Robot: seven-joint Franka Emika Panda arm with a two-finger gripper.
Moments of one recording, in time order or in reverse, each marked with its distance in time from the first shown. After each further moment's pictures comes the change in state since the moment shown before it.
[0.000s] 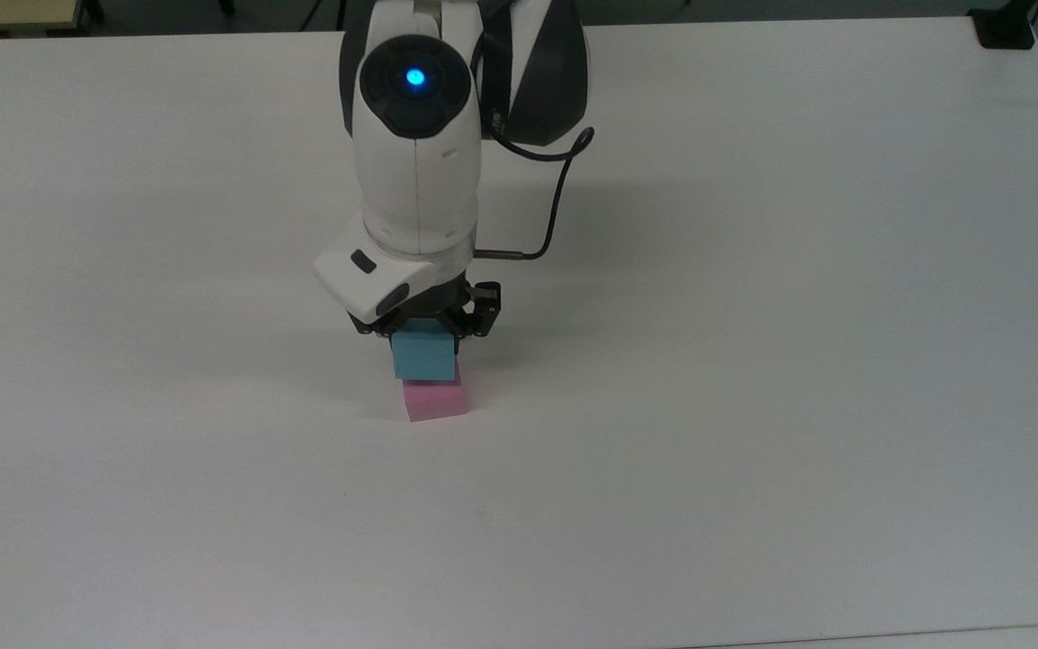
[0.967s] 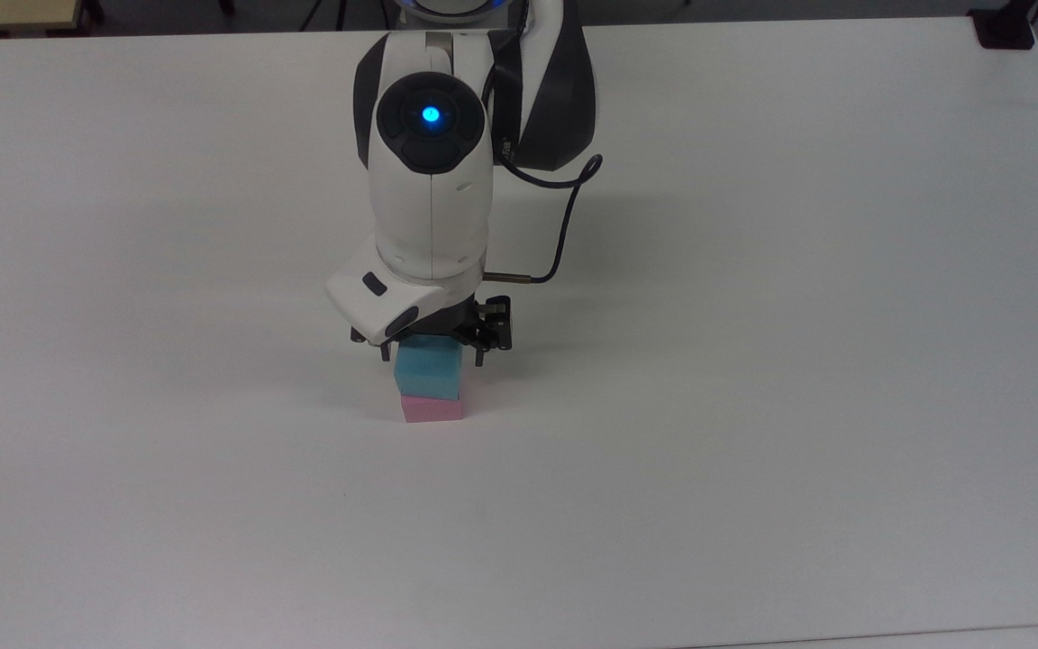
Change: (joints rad) arm 0.003 0.048 0.003 0.040 0.000 0.000 0.043
